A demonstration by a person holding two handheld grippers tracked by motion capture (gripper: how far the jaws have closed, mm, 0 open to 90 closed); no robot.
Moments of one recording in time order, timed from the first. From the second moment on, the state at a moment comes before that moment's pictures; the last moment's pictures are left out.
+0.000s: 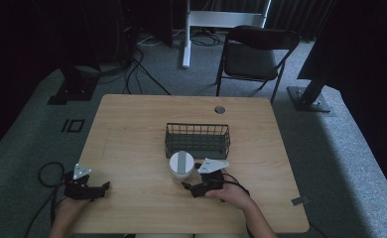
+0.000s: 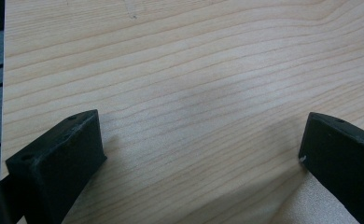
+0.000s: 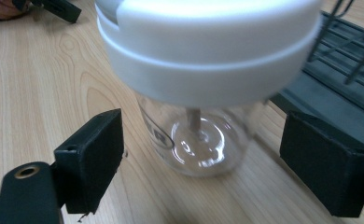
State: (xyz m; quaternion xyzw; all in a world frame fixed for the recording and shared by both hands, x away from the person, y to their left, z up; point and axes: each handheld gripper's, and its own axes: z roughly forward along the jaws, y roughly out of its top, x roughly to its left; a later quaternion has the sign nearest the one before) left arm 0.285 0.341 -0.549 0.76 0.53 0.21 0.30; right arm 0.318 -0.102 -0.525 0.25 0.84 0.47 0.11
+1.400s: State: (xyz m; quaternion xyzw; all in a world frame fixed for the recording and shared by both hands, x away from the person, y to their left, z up) left arm 0.285 0.341 -0.549 0.76 0.53 0.21 0.30; right arm 0.325 -0.068 -0.529 0.26 0.82 0.50 0.12
